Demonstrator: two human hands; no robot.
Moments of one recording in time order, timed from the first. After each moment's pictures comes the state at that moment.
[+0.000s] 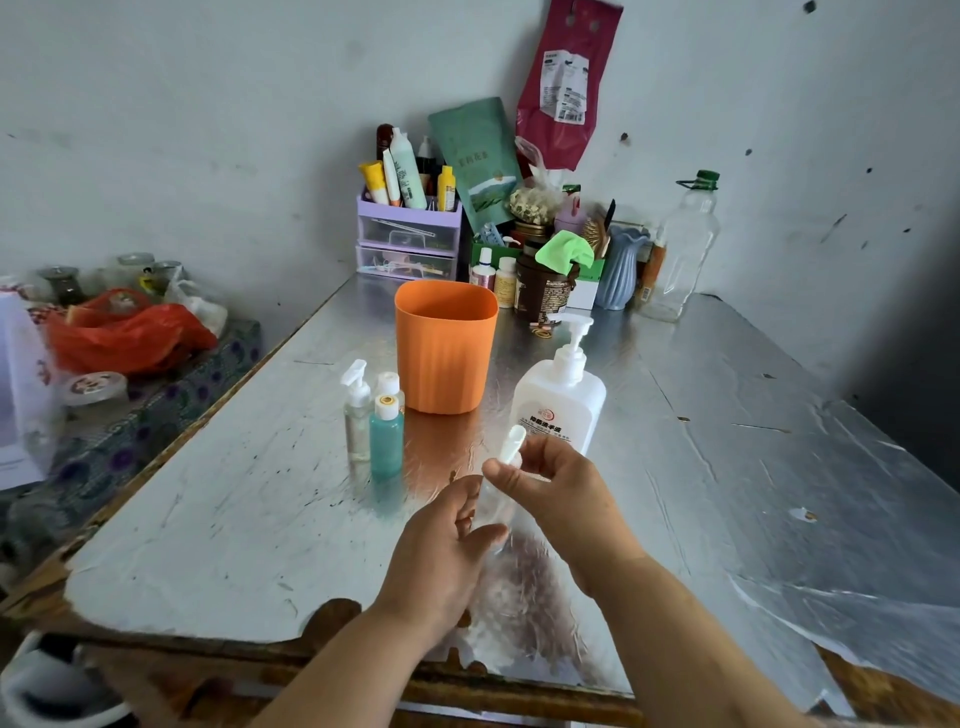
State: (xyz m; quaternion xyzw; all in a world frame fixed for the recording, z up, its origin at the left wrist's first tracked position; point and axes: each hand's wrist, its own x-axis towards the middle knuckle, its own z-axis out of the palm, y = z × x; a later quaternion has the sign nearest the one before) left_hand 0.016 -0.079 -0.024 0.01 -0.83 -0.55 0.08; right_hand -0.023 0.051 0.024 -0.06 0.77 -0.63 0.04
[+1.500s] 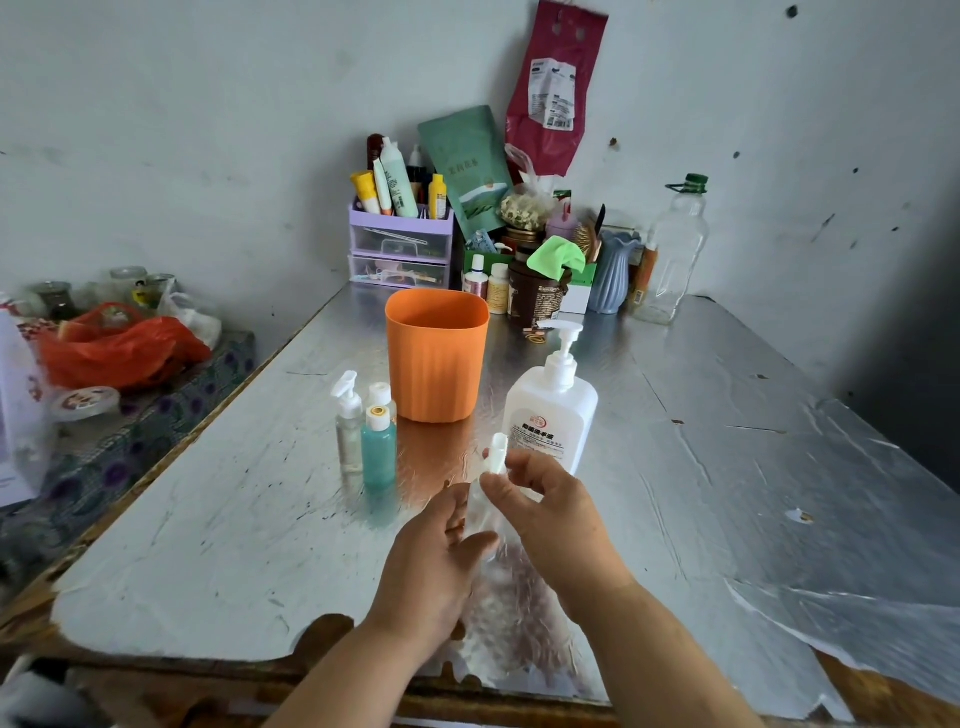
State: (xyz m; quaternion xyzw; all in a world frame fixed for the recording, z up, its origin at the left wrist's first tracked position) left_hand 0.018 -0.079 -0.020 0.00 -0.83 -0.55 0.10; right_hand -0.013 0.046 0.021 -0.05 0.78 -0.63 0.02
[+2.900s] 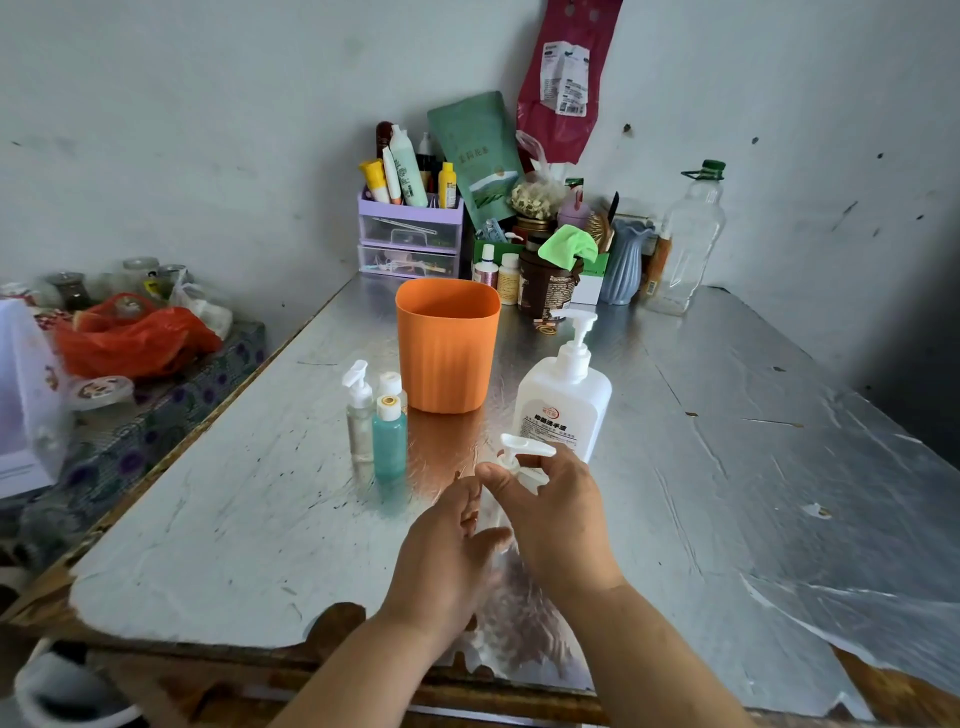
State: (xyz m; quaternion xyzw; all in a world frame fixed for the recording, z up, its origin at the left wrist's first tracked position) left_hand 0.017 -0.076 -0.021 0.00 -0.84 -0.54 0.10; right_hand -0.013 0.031 0.015 -0.02 0.83 -0.55 -0.09
